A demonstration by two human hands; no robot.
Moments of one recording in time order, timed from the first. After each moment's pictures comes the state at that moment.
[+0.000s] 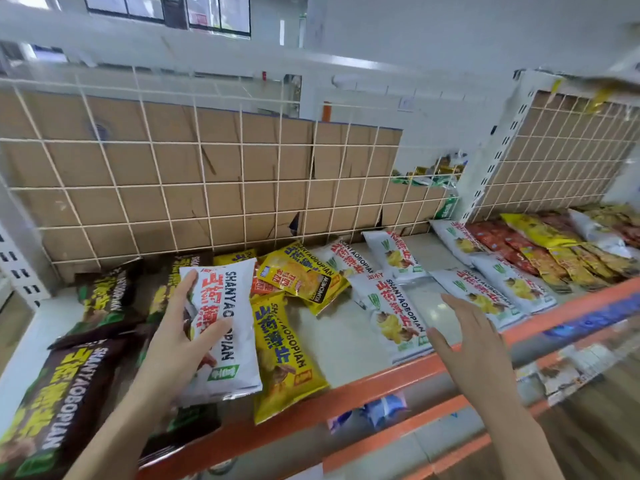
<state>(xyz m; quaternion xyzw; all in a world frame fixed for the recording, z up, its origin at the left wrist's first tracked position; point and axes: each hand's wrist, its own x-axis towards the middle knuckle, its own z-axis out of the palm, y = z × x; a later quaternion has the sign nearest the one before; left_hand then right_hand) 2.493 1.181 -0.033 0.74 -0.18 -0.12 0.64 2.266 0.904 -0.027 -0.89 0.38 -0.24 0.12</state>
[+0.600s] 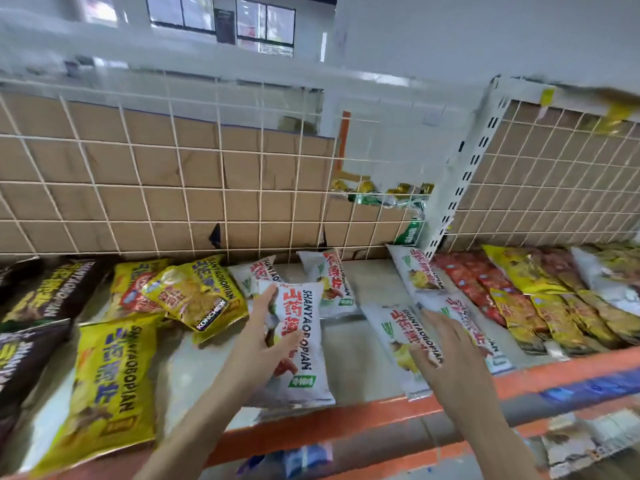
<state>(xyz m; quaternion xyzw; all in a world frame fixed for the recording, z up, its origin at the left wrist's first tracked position) 2.386 0.929 -0.034 0.74 -0.19 -0.18 0.62 2.229 0.719 -0.024 -0.92 0.29 -0.19 0.17</state>
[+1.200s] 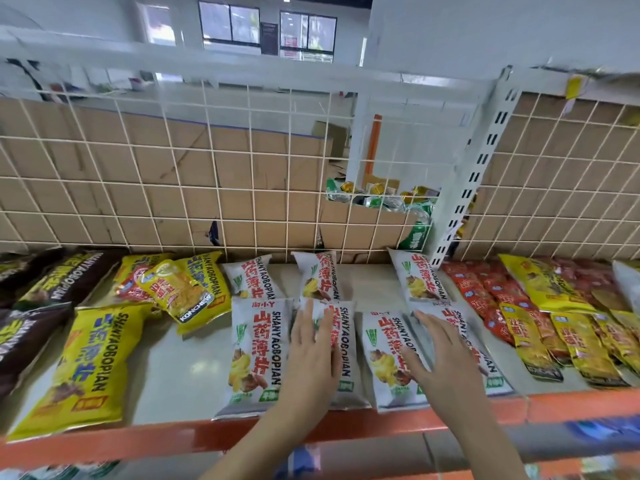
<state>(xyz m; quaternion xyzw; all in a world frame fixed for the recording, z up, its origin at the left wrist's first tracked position) 2.334 0.826 -0.081 0.91 -0.31 0.06 0.28 2.232 0.666 -0.033 -0.93 0.24 -0.16 0.23</state>
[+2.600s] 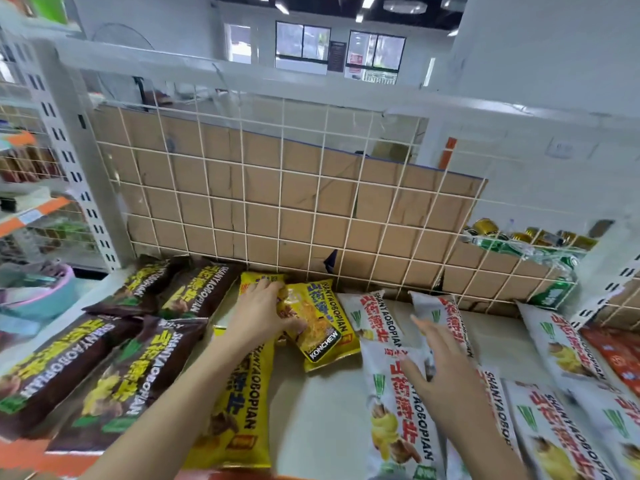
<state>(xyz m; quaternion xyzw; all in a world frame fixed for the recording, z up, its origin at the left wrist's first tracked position) 2.545 1.033 -0.043 0.97 -0.17 0.02 0.19 2.368 0.810 -0.017 -0.96 0.11 -0.14 0.22</state>
